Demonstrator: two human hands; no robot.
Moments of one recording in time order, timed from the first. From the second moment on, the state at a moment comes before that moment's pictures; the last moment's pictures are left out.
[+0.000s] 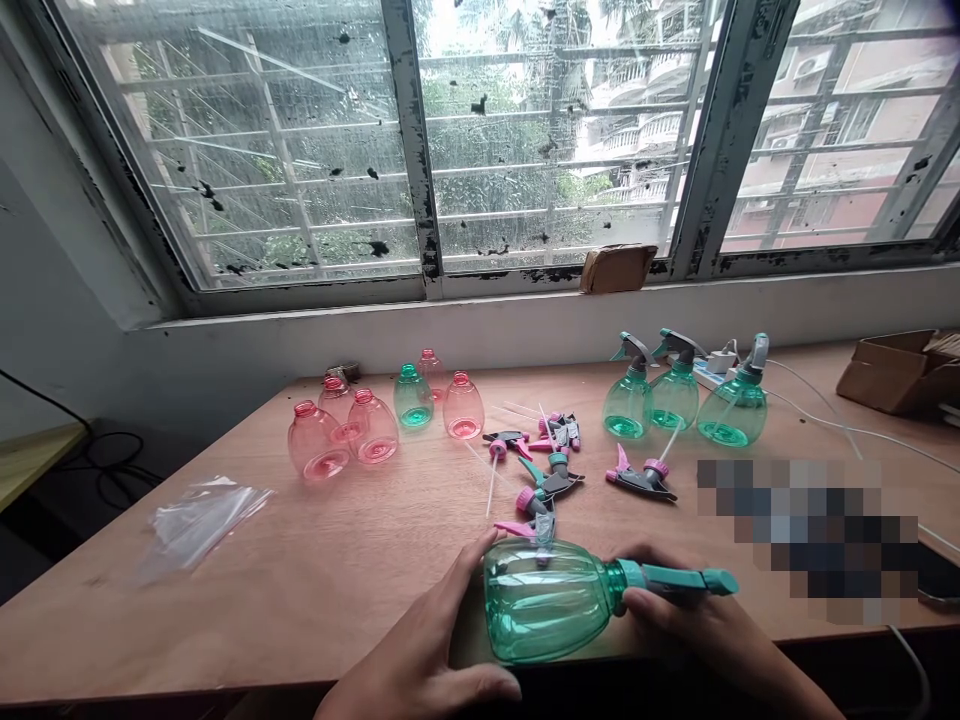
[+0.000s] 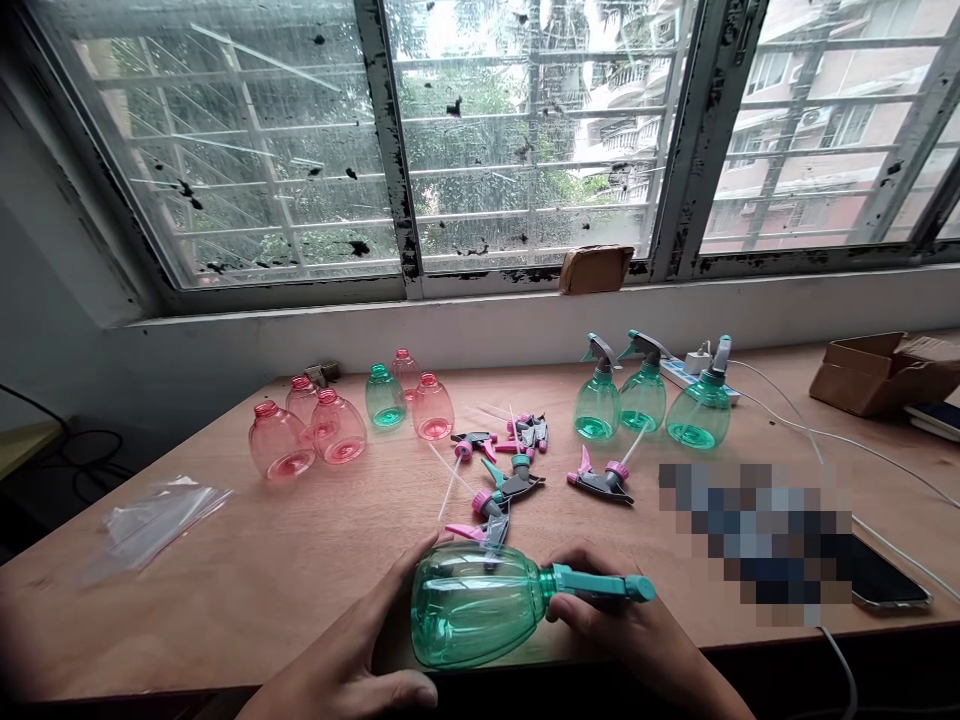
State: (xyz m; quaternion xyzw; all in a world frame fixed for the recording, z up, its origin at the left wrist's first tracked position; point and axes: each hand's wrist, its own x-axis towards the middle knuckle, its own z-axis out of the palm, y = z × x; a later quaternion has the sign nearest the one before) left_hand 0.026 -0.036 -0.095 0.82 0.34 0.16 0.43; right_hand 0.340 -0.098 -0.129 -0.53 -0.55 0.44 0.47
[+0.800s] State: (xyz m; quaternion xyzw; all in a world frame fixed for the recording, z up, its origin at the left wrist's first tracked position) left_hand 0.022 -0.033 -0.102 0.80 0.34 0.19 0.46; right_hand 0.341 -0.096 -0.132 -0.54 -0.58 0.39 0.47
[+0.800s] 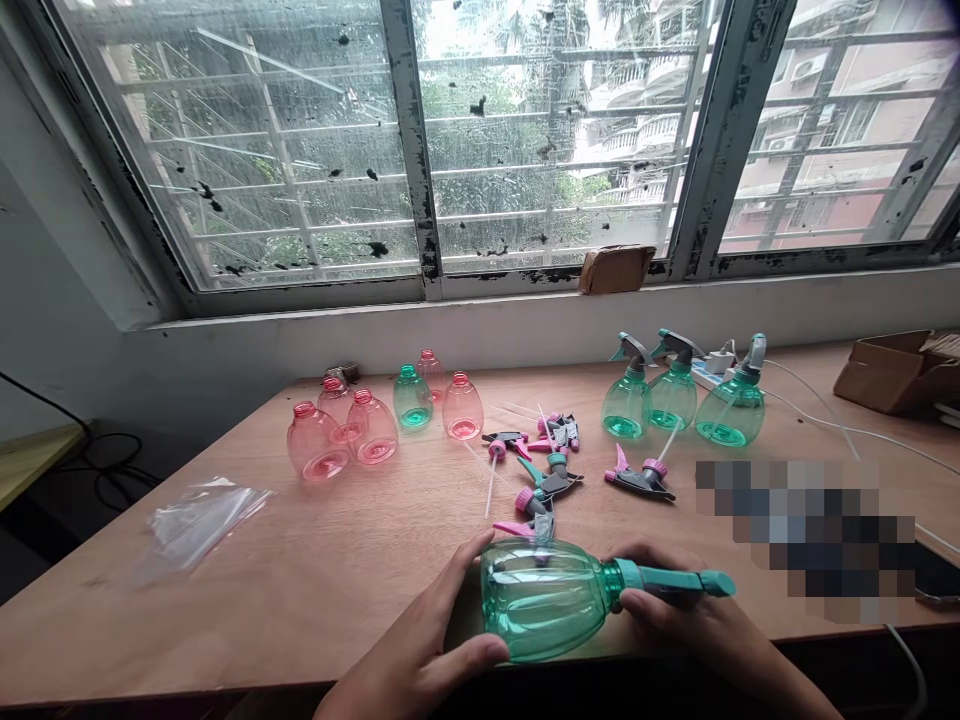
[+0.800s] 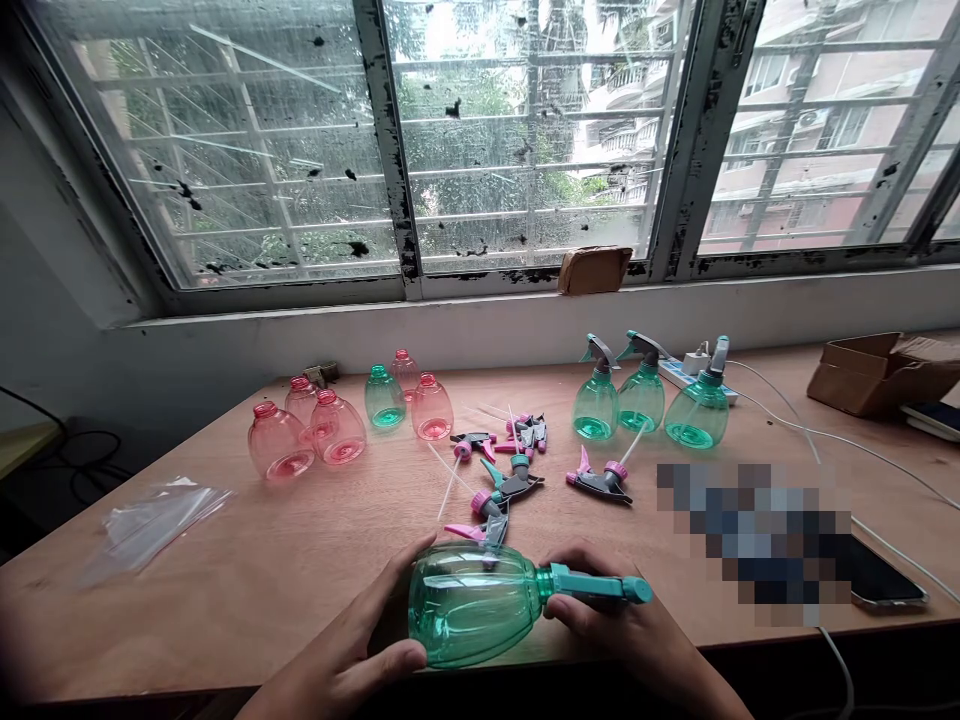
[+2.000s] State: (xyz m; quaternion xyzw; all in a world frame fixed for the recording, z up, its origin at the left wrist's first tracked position) left_hand 0.028 -0.037 -0.093 0.80 0.37 0.17 0.43; right_hand 0.338 -0.099 -0.126 -0.53 -0.54 0.46 0.47
